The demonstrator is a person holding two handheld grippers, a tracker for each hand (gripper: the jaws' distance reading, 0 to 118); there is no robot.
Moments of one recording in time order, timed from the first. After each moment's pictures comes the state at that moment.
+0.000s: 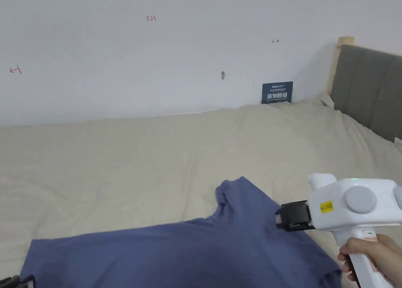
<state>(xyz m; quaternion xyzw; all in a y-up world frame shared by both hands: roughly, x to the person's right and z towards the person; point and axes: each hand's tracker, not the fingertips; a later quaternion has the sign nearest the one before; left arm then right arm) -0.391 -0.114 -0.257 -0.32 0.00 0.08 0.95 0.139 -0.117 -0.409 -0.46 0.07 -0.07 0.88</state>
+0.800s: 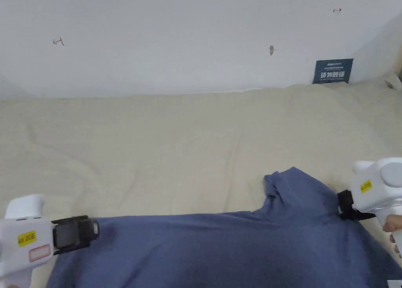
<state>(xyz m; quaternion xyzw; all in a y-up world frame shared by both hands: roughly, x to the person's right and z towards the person) -0.444 -0.134 -0.377 -0.38 0.01 0.11 0.92 0.134 -0.154 -0.480 -0.50 0.02 -0.05 0.86</state>
